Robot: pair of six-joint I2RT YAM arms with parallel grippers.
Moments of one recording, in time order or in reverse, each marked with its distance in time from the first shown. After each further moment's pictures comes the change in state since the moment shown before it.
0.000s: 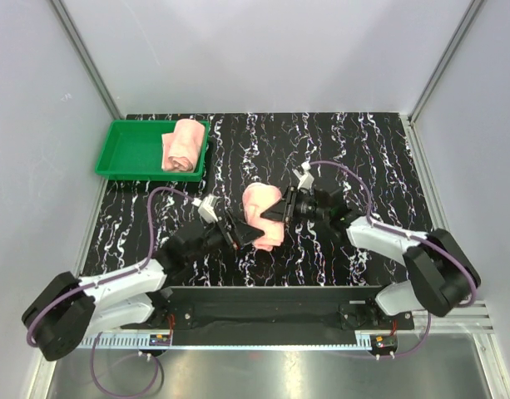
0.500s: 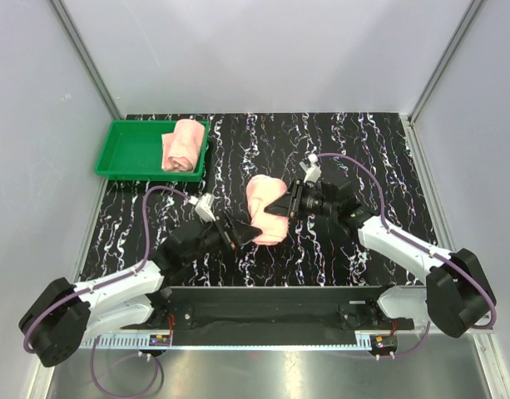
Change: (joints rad) left arm 0.018 -0.060 0.001 -0.071 -0.032 0.080; right arm -0.006 -0.153 0.091 -0.243 0.019 -0.024
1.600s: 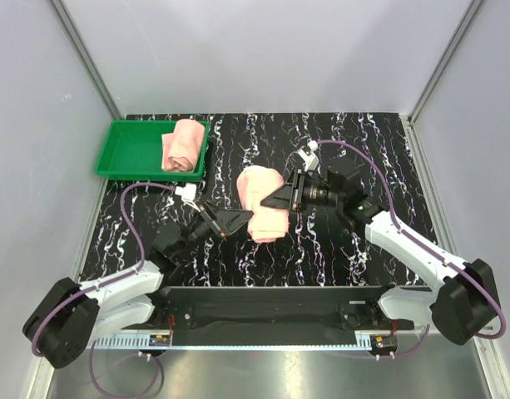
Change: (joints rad) left arm 0.110 0.027 -0.056 0.479 0.110 -0.071; right arm -0.003 -0.053 0.141 -0.082 -0.149 0.071
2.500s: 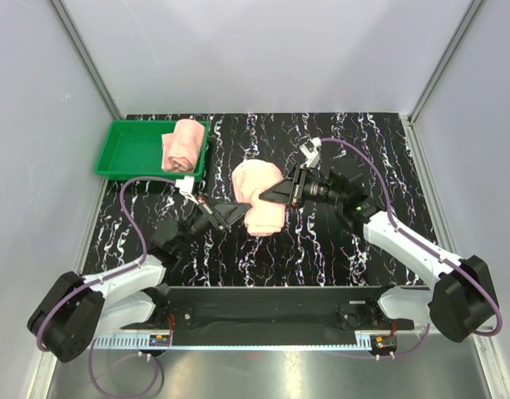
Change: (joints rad) left arm 0.036 0.071 0.045 0.148 0.065 -0.085; right arm -0.010 0.019 -0.036 0.192 -0.019 0.142
